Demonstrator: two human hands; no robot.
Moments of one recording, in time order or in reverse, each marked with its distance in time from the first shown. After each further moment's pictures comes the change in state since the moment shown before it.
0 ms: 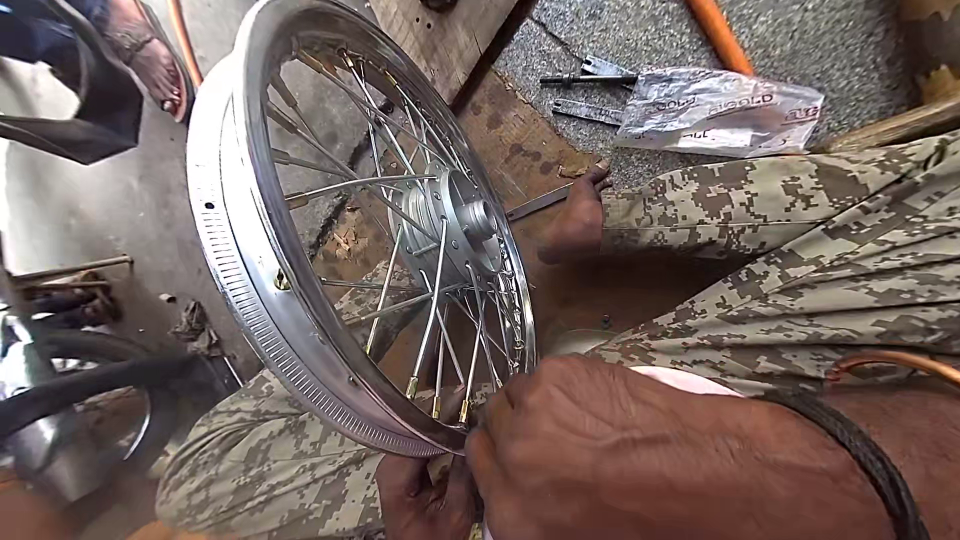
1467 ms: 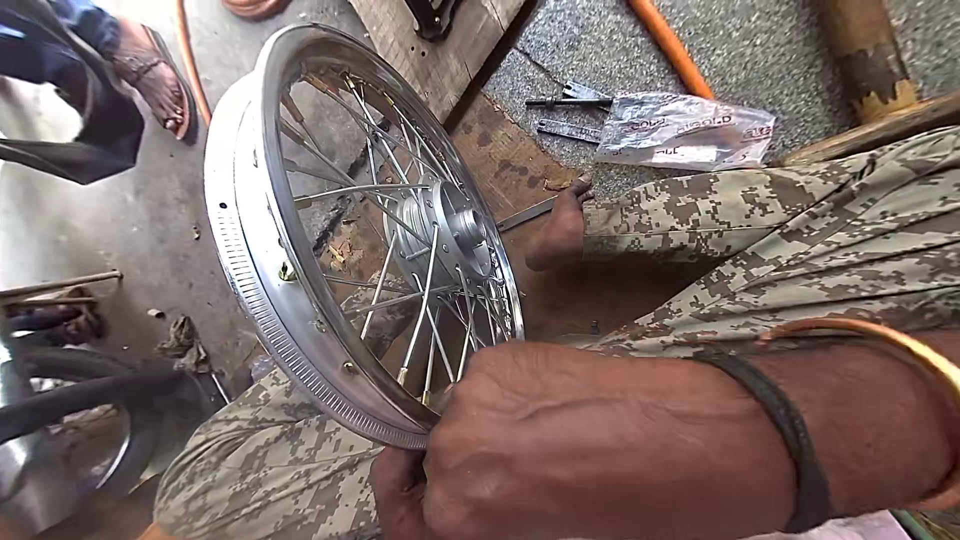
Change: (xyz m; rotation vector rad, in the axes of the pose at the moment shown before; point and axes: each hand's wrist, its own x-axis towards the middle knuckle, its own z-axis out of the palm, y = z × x) left_hand -0.021 -0.035 -0.014 0.028 -0.038 0.047; right_hand 0.017 0.004 -0.016 0.089 -0.041 -0.136
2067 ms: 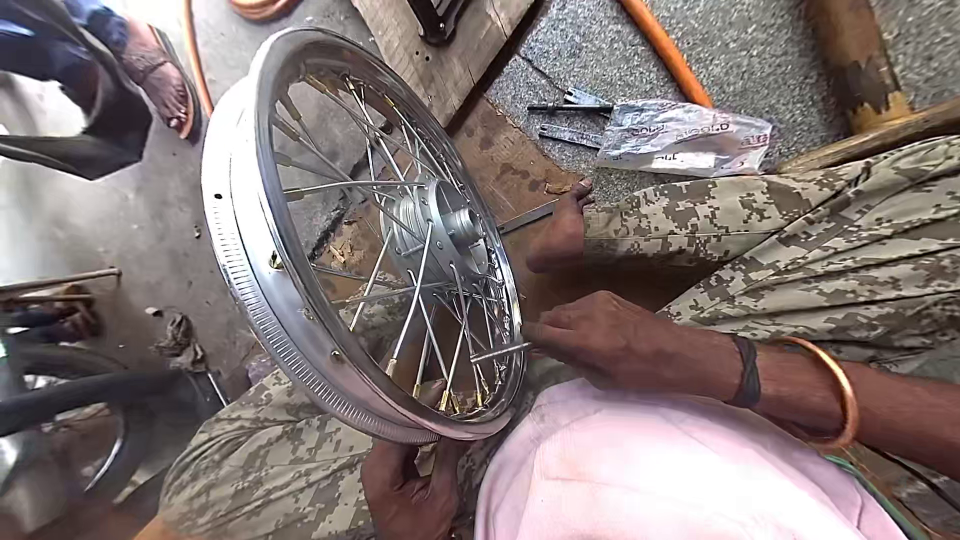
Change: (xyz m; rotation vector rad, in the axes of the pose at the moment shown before) left_hand 0.033 0.027 0.018 -0.079 0.141 0.027; right_hand -0.105 0.059 0.100 0.056 0.284 0.272
